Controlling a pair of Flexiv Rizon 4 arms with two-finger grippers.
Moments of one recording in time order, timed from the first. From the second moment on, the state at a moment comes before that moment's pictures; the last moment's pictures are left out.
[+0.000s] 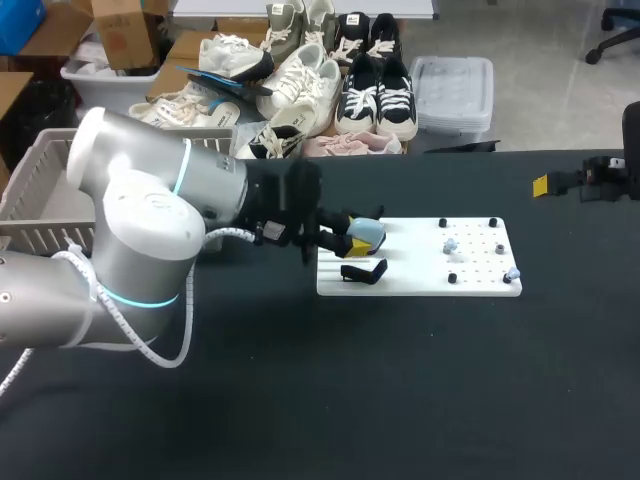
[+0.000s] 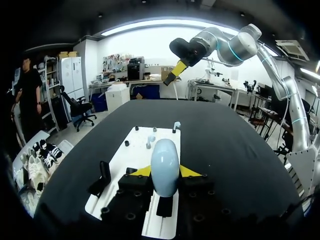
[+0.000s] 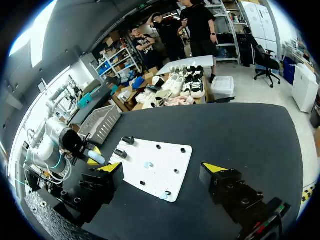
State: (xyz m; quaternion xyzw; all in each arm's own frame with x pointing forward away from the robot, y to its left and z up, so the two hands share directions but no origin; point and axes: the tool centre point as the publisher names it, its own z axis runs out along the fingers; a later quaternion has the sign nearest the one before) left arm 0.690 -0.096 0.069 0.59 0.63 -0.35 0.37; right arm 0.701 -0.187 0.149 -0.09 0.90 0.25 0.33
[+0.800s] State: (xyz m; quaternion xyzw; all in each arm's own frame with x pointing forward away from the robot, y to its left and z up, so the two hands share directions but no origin) left arm 0.706 -0.137 0.104 0.58 0.62 -0.35 0.39; right arm 0.693 -0.140 0.149 -0.17 0.90 0.26 0.31
